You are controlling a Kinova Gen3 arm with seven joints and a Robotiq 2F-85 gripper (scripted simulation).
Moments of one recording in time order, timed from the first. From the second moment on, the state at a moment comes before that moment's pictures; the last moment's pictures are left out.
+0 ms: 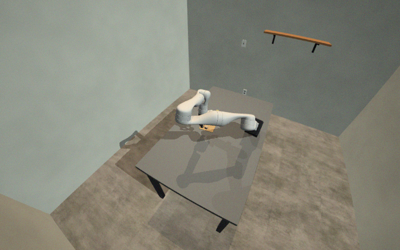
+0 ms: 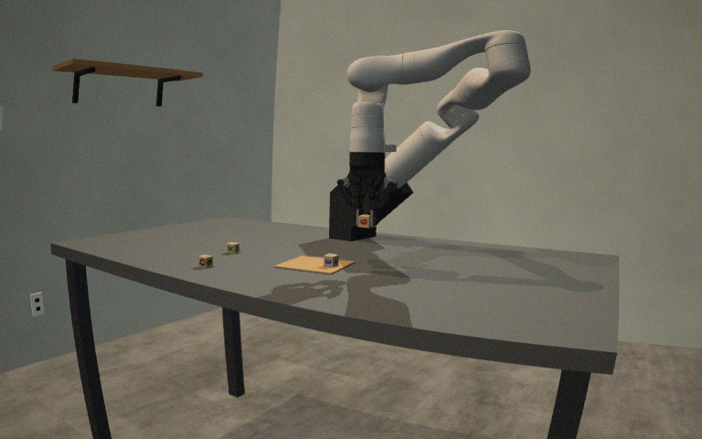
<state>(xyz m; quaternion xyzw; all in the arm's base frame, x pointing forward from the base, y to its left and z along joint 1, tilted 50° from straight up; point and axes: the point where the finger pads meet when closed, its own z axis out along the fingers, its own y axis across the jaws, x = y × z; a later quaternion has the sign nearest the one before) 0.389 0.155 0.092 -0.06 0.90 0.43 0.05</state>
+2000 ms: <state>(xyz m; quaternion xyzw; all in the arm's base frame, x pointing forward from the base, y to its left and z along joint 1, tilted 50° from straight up) 0.398 0.072 -0.002 0.61 0.67 0.33 -0.27</state>
